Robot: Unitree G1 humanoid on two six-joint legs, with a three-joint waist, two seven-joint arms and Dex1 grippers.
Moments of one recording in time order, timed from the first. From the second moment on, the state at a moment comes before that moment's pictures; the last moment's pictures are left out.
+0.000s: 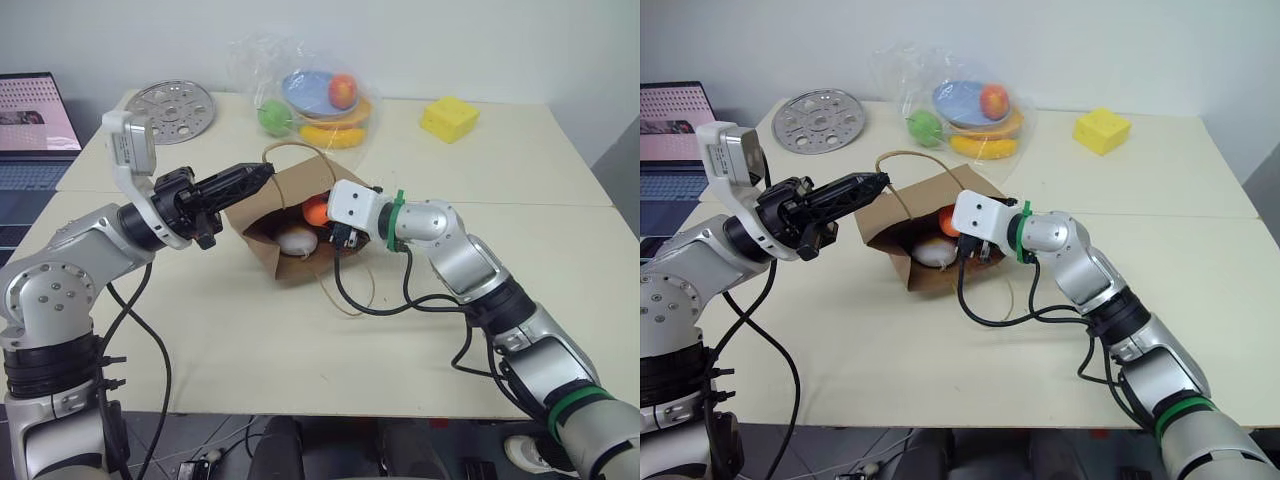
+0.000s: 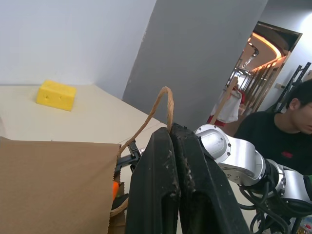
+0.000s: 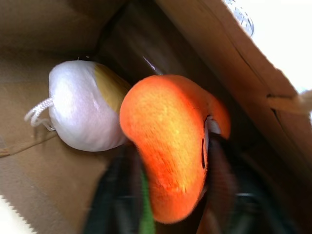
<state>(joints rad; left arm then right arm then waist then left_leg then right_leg) -0.53 0.72 0.35 -0.21 -1.18 0.89 -0.76 -0.90 -0.35 0.48 0.13 -0.16 0.30 0.71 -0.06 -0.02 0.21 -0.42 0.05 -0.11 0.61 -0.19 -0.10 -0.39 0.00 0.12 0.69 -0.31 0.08</state>
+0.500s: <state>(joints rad) -0.56 0.70 0.33 -0.19 -1.16 0.89 -0.73 -0.86 -0.43 0.36 -0.18 0.01 0.44 0.94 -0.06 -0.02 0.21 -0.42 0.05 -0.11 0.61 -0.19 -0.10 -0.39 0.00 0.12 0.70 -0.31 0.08</state>
